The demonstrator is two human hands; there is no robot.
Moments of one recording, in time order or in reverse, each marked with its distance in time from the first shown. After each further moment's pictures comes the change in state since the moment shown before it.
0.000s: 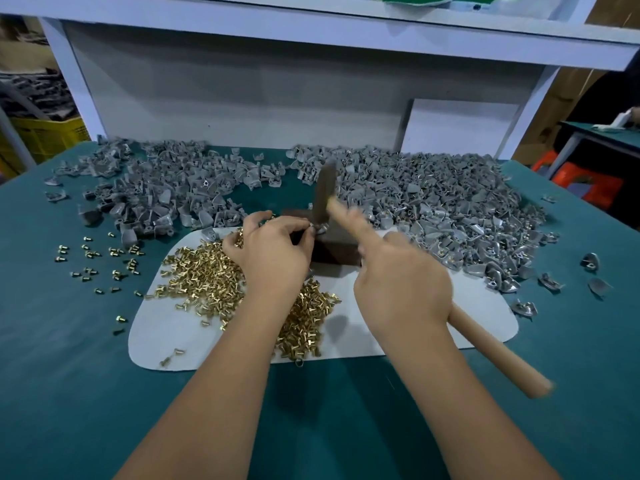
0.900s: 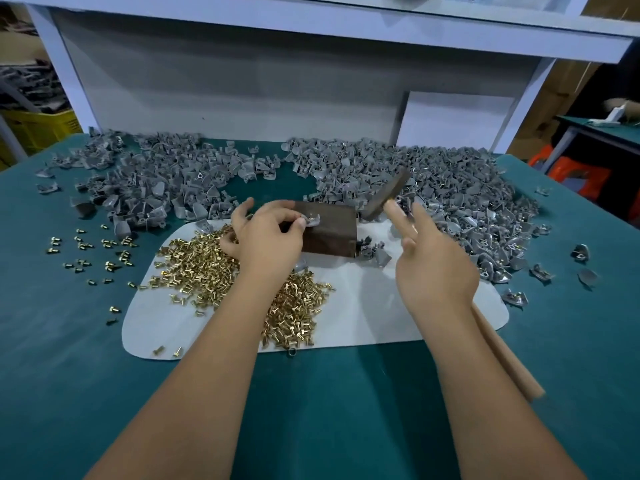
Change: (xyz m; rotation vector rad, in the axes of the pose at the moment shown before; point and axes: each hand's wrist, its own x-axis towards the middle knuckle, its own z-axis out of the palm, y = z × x) left_hand 0.005 0.006 -0.008 -0.123 -0.239 -0.159; right_hand 0.014 0.055 0.023 0.085 -0.143 0.317
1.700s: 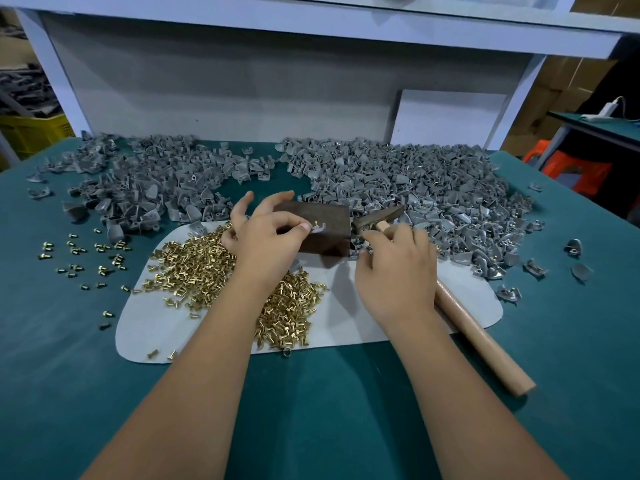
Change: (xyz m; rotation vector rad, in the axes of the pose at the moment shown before) left_hand -0.010 0.007 -0.012 -0.112 -0.114 0.127; right_hand -0.016 -0.014 0.023 -0.010 0.105 -0.265
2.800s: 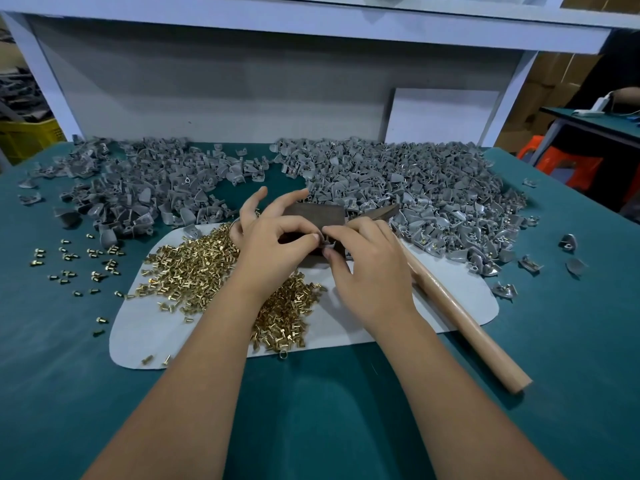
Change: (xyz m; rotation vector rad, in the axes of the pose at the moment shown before) left_hand -0.002 -0.007 0.001 -0.025 -0.084 0.247; right_hand -0.003 -0.012 0.004 0.379 0.183 -0.296
